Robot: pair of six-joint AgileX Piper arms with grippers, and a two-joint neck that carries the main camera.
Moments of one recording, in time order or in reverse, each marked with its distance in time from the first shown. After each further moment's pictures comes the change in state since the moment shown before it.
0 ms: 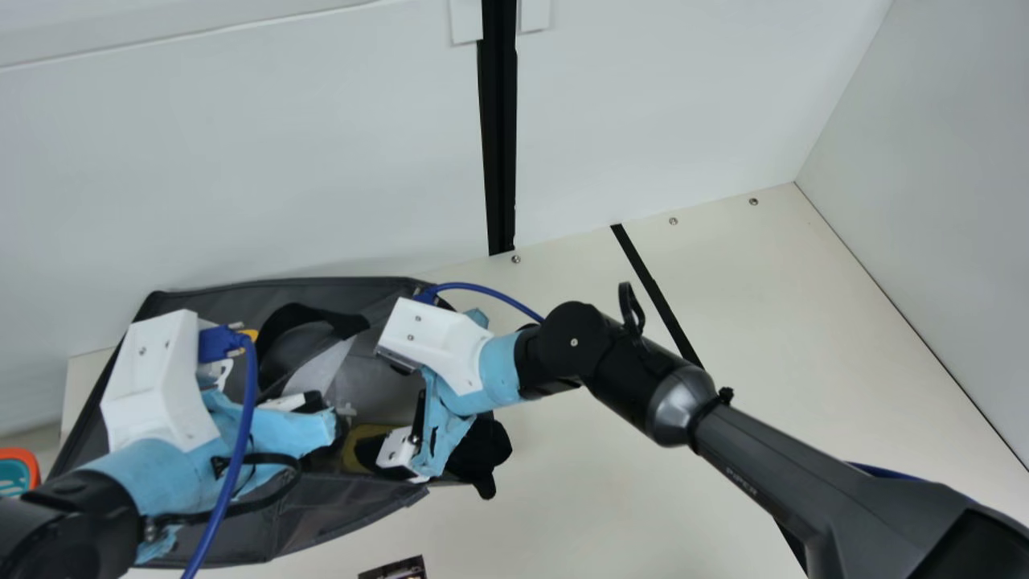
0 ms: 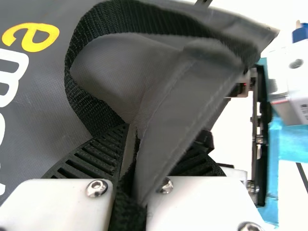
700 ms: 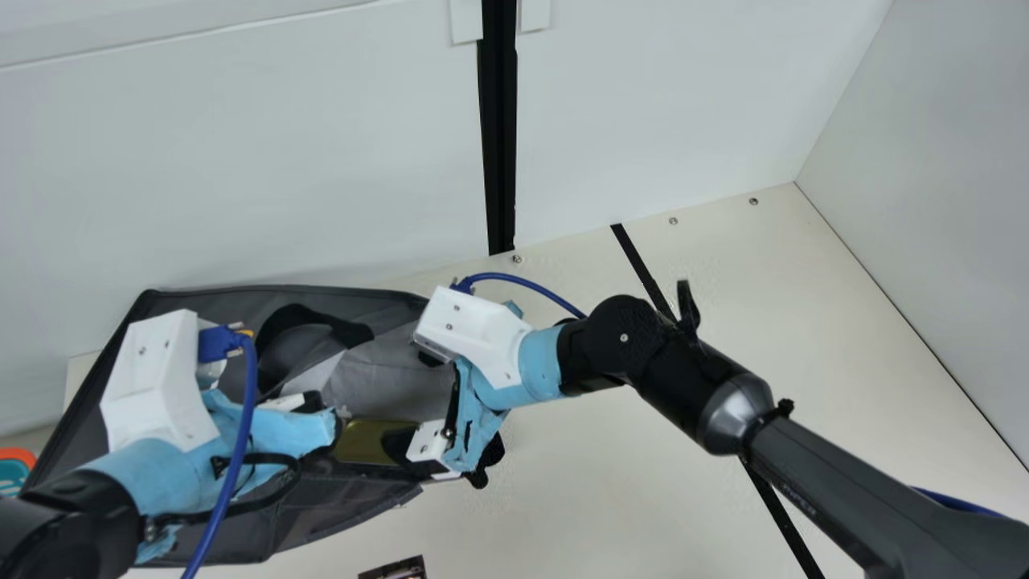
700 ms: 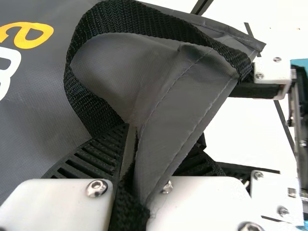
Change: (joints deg) left arm 0.0 0.0 0.0 0.0 0.0 0.0; right arm -4.2 -5.8 3.3 0.5 3.4 -0.4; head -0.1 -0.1
